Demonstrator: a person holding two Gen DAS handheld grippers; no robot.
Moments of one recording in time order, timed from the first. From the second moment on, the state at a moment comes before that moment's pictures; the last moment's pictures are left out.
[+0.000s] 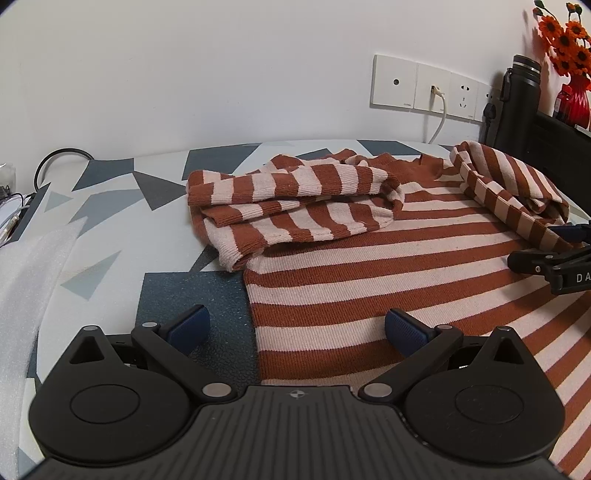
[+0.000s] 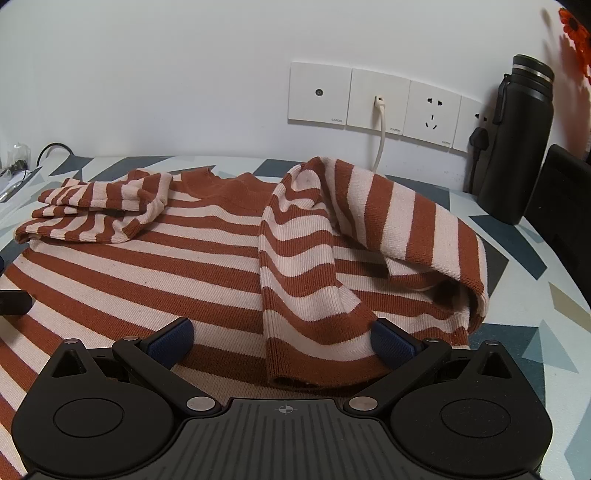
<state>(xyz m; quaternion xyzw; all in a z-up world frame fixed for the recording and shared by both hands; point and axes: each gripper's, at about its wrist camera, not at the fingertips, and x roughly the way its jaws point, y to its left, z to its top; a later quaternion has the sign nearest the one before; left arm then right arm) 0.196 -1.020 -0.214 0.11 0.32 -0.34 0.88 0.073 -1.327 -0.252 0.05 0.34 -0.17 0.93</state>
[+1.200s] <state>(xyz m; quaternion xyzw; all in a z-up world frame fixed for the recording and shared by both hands) 0.259 -1.016 -0.157 0.02 0.29 -0.35 0.89 0.126 -1.381 -0.133 0.12 0.31 -0.13 0.93</state>
